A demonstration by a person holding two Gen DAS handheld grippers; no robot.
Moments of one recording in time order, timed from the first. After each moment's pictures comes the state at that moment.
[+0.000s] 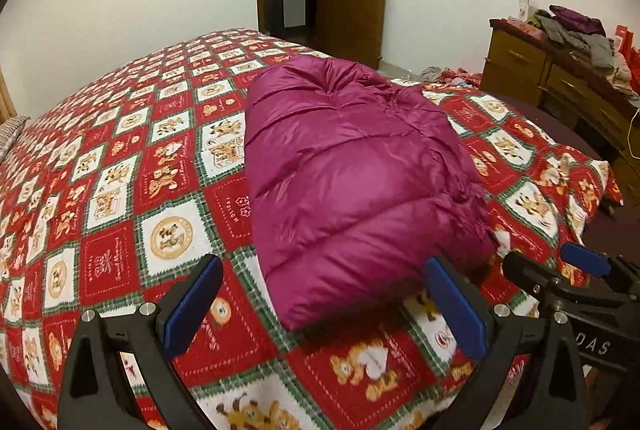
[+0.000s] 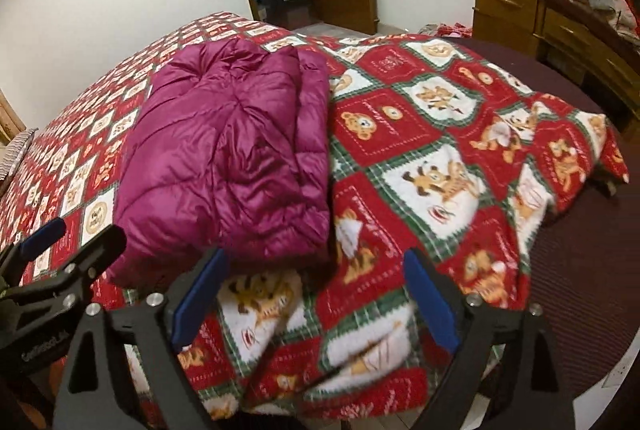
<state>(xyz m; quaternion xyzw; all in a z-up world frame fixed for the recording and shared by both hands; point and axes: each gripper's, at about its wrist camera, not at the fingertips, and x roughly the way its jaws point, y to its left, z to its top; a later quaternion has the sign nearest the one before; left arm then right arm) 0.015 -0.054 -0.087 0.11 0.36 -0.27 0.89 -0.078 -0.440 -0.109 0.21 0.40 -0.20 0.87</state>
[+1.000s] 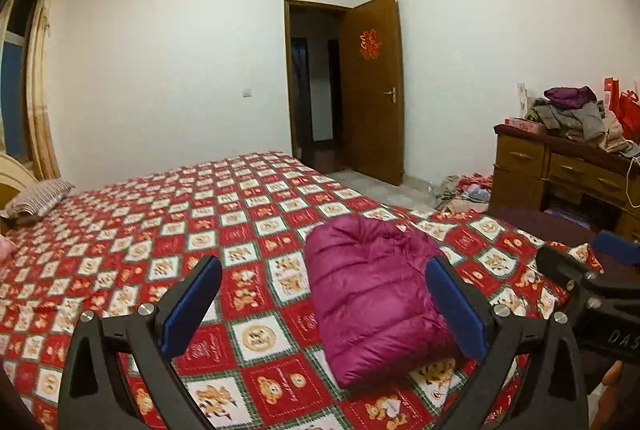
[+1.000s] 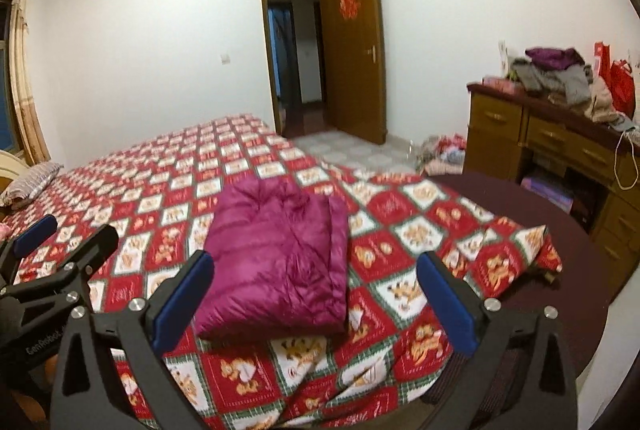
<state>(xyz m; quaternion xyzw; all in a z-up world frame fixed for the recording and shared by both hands) -0.048 0.009 0.044 0.07 0.16 -0.23 0.96 -0.135 -0.390 0.025 0.12 0.21 -0.22 0.95</state>
